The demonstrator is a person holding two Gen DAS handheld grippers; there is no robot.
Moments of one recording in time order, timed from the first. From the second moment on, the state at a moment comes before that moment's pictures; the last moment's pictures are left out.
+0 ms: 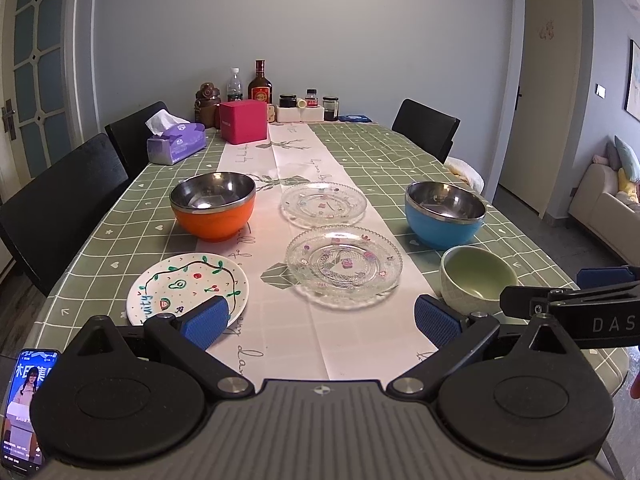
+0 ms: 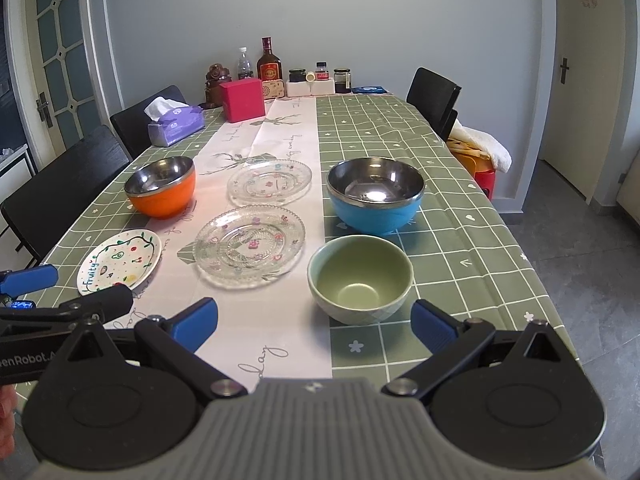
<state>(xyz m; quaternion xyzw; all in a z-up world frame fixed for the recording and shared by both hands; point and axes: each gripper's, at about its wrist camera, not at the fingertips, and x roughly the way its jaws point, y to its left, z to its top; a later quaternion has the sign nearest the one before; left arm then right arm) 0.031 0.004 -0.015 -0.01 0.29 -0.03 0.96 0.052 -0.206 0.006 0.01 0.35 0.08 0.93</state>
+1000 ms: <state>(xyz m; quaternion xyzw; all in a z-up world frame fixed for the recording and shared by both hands) 0.027 0.014 -0.013 -0.03 0.28 -0.02 0.96 0.053 -0.196 0.009 0.00 0.35 0.10 0.93</state>
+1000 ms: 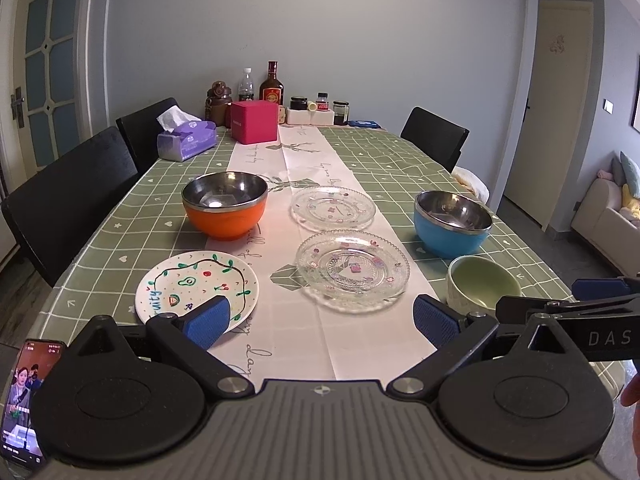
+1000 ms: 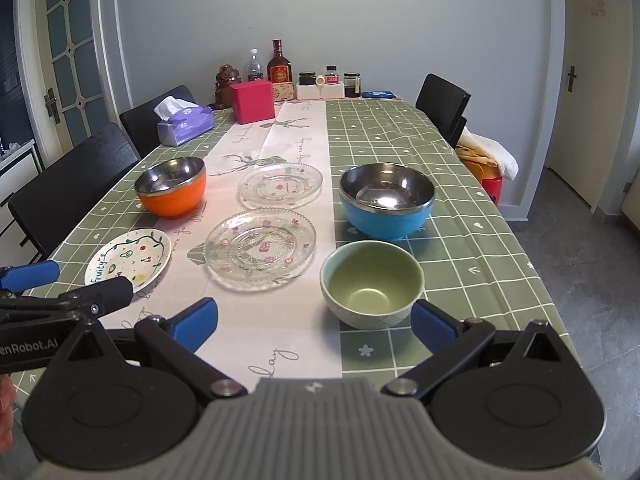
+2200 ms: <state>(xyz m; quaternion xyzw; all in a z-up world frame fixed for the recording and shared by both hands) 0.146 -0.036 -0.036 -0.14 0.34 -0.20 0.91 0.136 -0.273 -0.026 0.05 0.34 0.07 0.93</state>
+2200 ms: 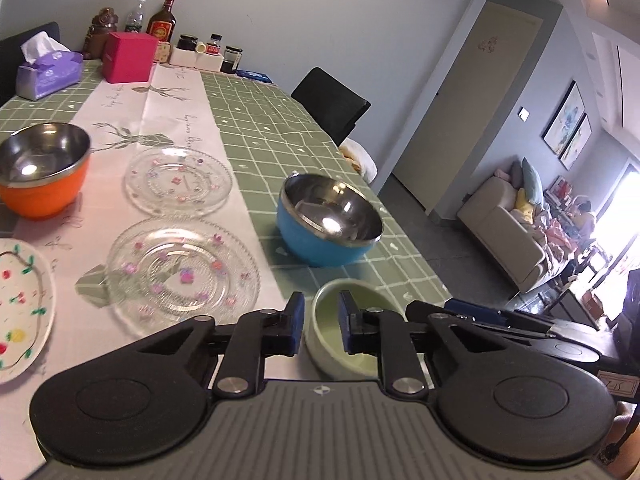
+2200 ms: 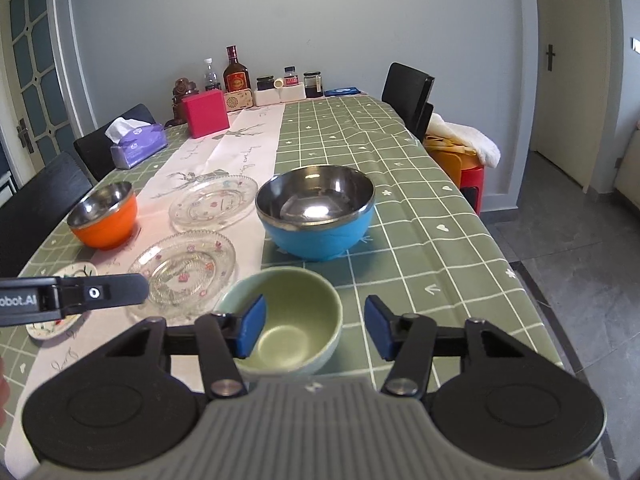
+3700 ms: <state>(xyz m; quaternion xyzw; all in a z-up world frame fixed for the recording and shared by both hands) 0.242 -0.070 0.014 -0.06 0.41 -0.10 0.91 0.249 -0.290 0.004 0.17 0.41 0.08 0.89</state>
